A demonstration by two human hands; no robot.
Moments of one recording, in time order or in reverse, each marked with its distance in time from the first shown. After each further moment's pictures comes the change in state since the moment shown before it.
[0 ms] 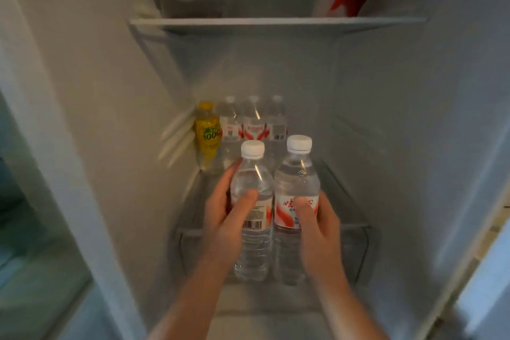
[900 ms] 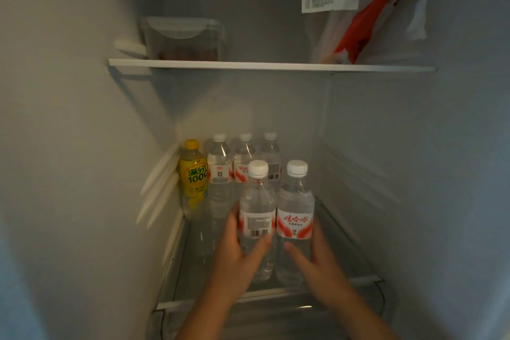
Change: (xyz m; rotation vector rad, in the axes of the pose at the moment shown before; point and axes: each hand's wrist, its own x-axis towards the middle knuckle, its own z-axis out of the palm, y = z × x) left_hand 0.073 -0.069 -0.021 0.407 -0.098 -0.129; right_hand 0.072 0.058 -0.024 -0.379 -0.249 0.124
